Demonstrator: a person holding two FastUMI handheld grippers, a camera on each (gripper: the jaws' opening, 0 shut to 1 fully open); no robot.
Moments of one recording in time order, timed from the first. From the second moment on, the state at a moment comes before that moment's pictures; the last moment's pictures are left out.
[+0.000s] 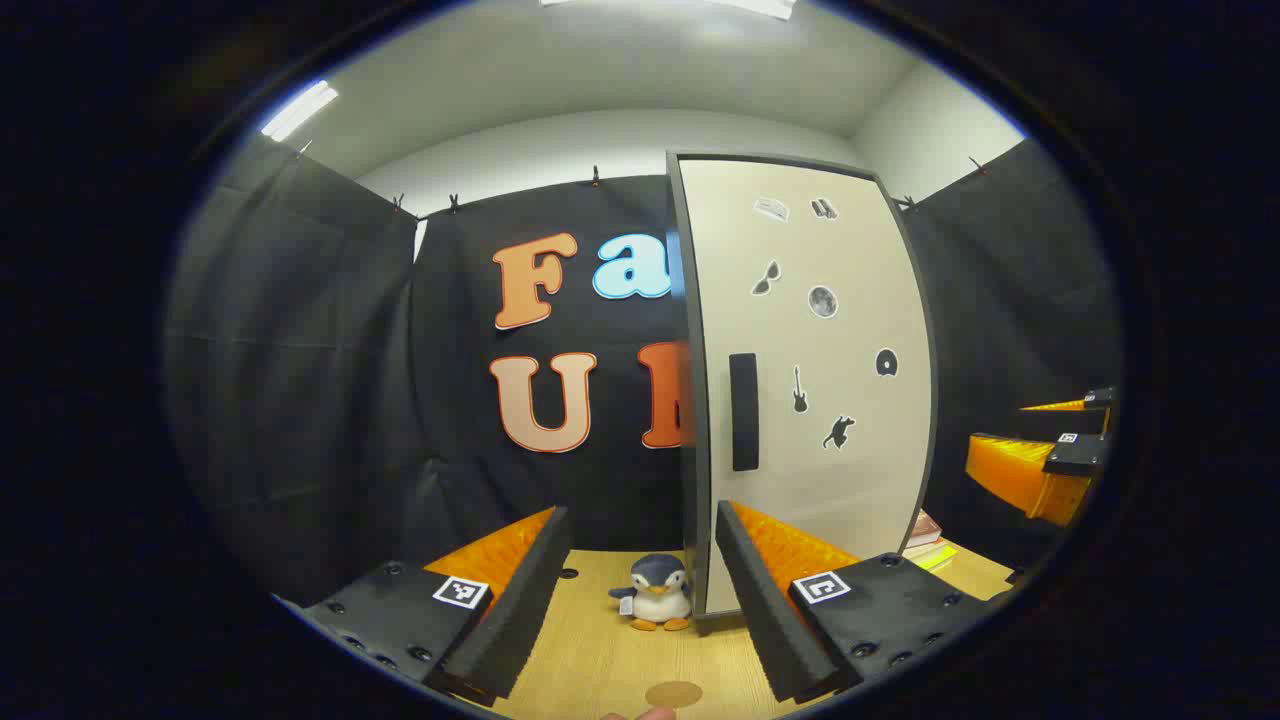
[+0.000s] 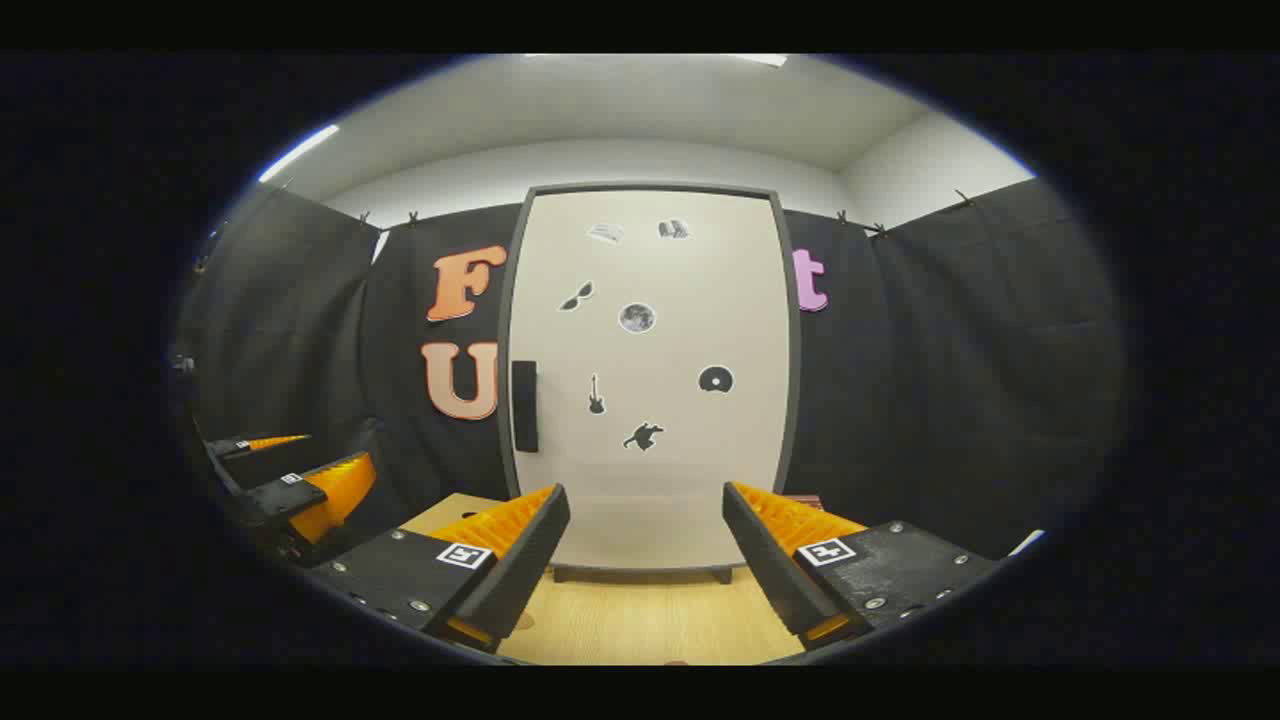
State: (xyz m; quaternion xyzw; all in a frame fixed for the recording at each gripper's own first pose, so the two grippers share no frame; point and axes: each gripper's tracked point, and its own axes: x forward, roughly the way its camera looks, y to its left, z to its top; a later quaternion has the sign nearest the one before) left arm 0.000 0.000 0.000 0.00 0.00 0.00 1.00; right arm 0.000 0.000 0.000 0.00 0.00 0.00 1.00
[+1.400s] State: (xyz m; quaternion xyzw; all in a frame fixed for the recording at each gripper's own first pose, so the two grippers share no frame) left arm 0.001 0.054 -0.005 0.01 0.02 0.03 1.00; right arm 0.017 0.047 0.012 0.01 0.00 0.02 1.00
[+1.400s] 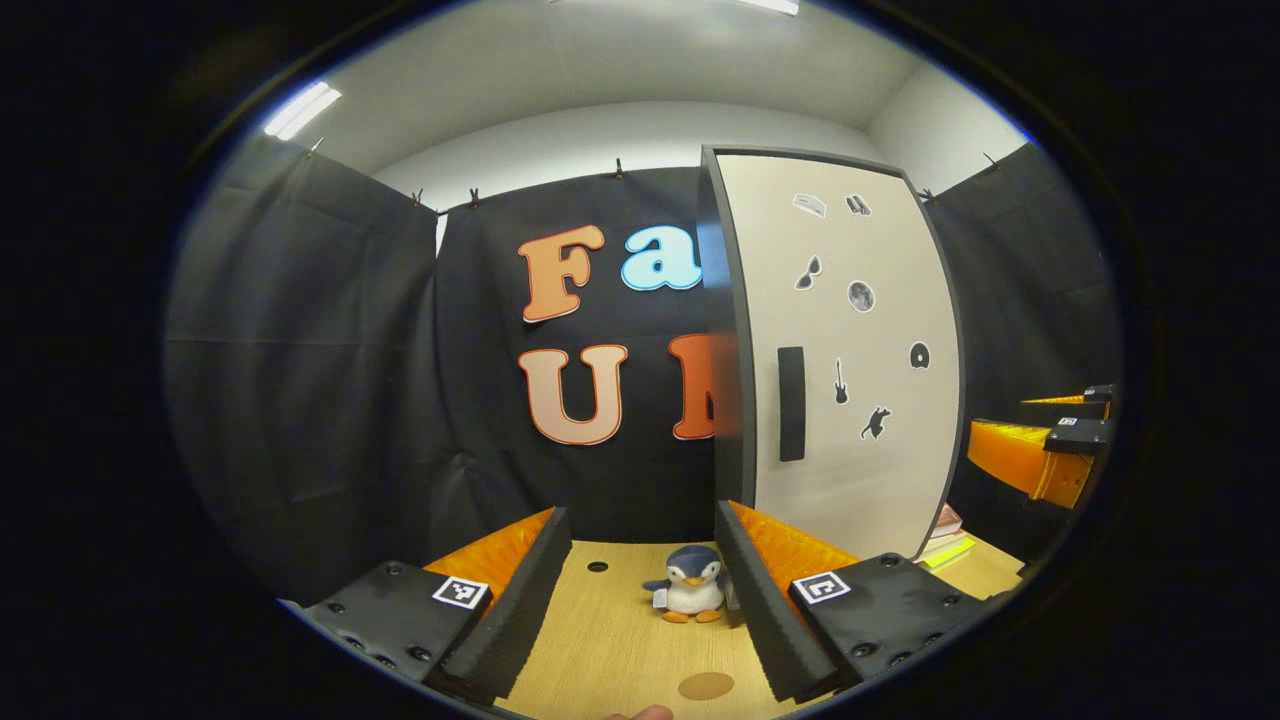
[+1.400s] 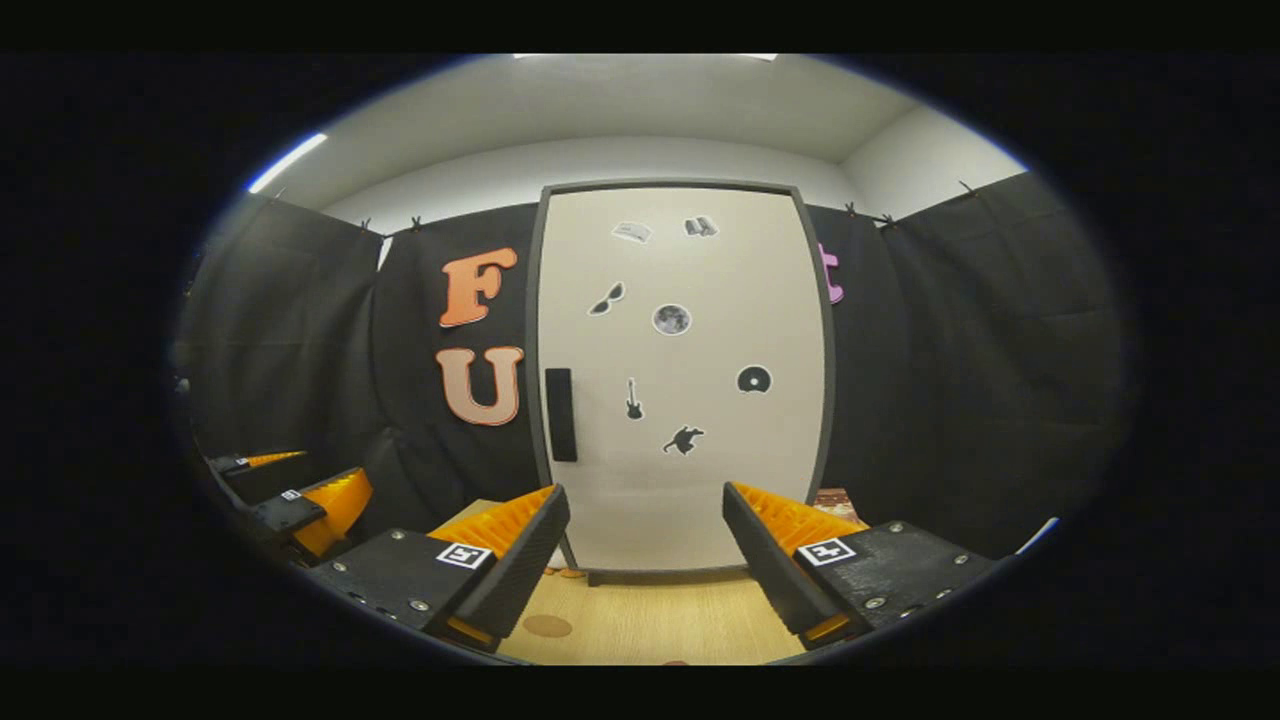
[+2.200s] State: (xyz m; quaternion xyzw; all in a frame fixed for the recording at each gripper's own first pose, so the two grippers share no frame) left arm 0.013 0.128 -0.031 0.01 0.04 0.06 1.00; right arm 0.150 0.135 0.040 -0.01 -0.02 0.05 1.00
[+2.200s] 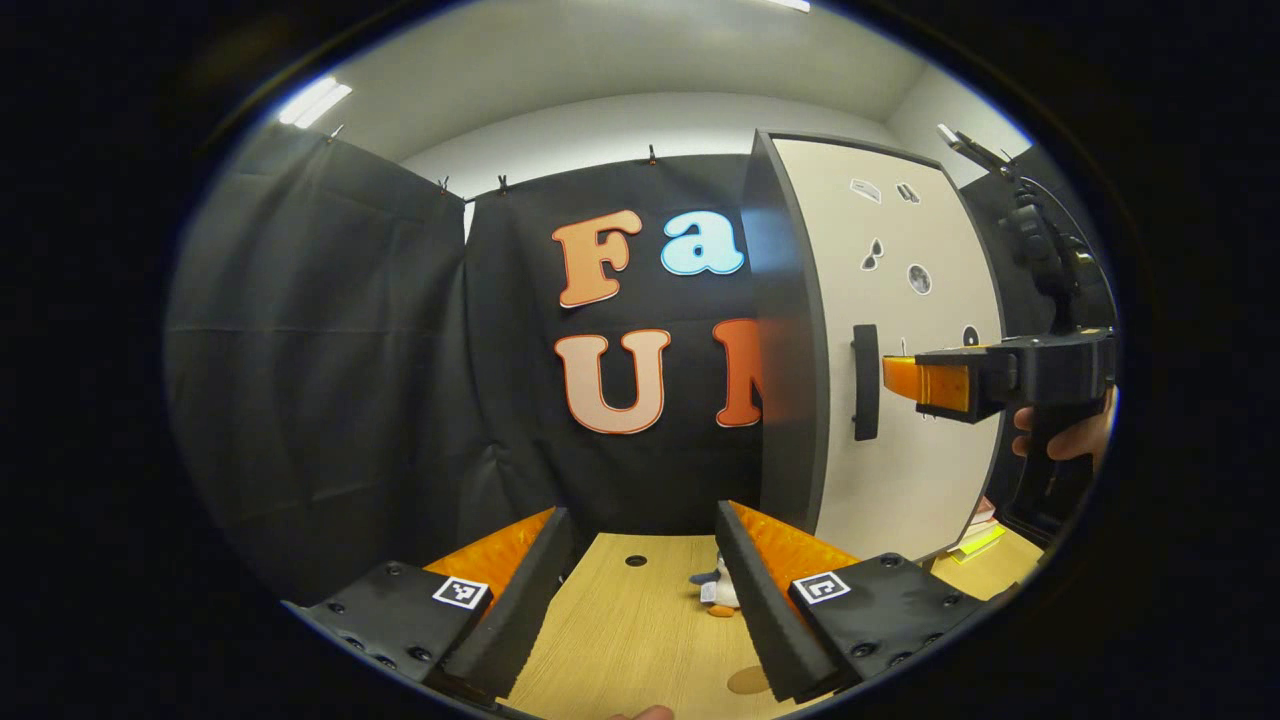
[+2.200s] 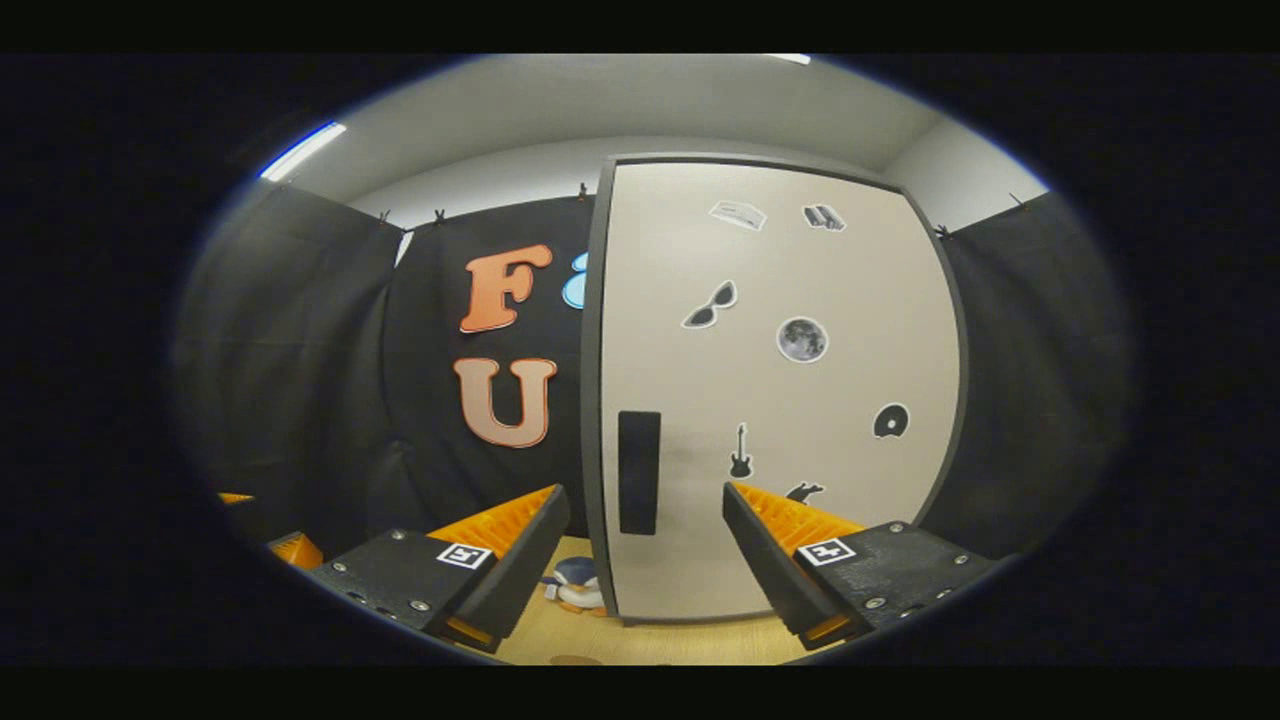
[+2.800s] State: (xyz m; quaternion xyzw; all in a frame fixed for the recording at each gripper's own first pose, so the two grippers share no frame) left arm 0.033 0.162 -0.043 0.01 0.04 0.08 1.00; right arm 0.218 0.144 0.027 -0.01 0.00 0.03 1.00
